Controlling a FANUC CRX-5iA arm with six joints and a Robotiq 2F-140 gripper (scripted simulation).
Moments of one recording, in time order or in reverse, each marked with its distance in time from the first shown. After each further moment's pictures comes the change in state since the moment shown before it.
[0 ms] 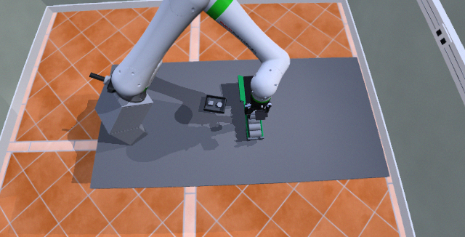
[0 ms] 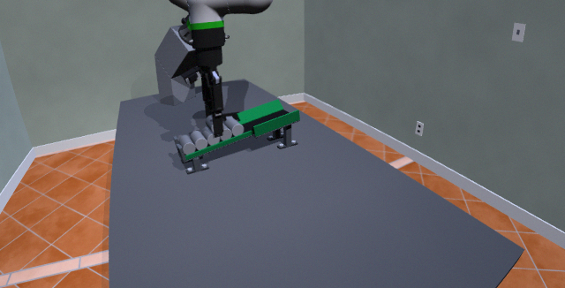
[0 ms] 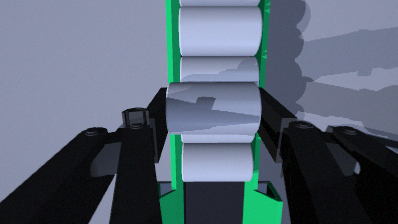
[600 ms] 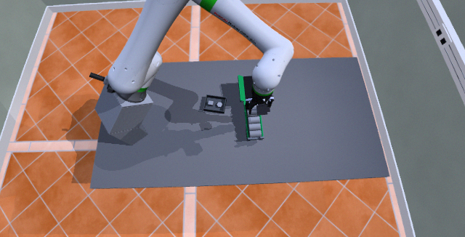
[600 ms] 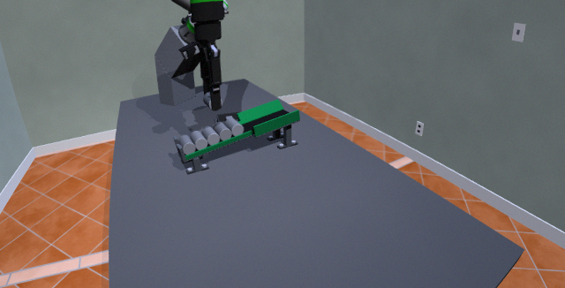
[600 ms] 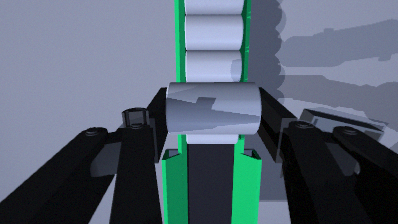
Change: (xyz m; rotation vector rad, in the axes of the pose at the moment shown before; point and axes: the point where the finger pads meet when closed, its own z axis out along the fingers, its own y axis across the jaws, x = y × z) arm 0.000 0.000 -0.073 0.000 0.001 0.000
